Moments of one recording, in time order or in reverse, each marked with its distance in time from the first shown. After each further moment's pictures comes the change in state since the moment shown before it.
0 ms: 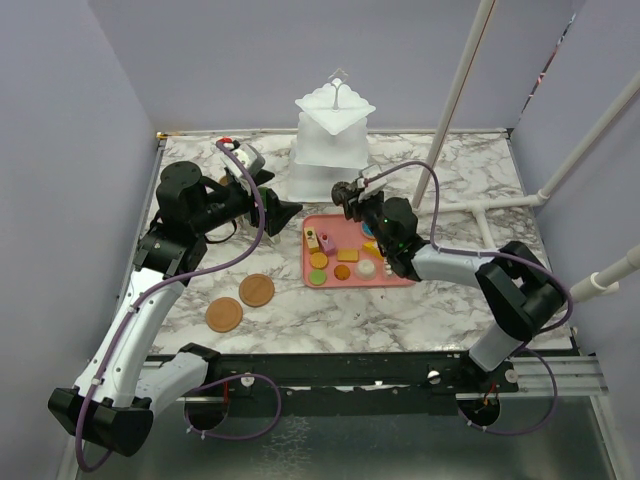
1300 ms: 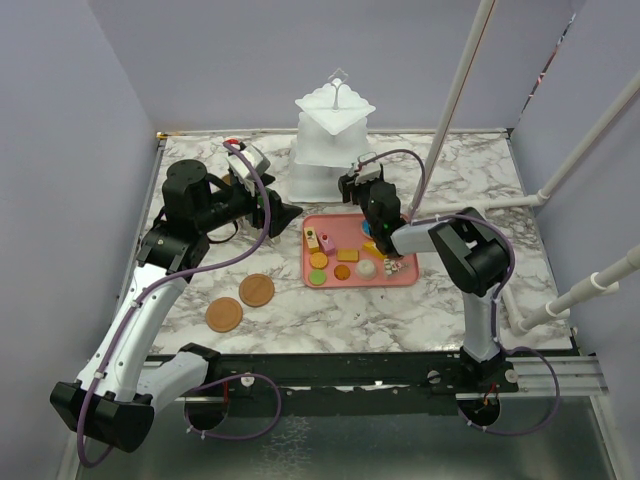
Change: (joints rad) left arm 0.000 0.023 0.000 -0.043 -0.002 0.048; right arm -0.128 0.408 0.260 0.131 0.068 -0.001
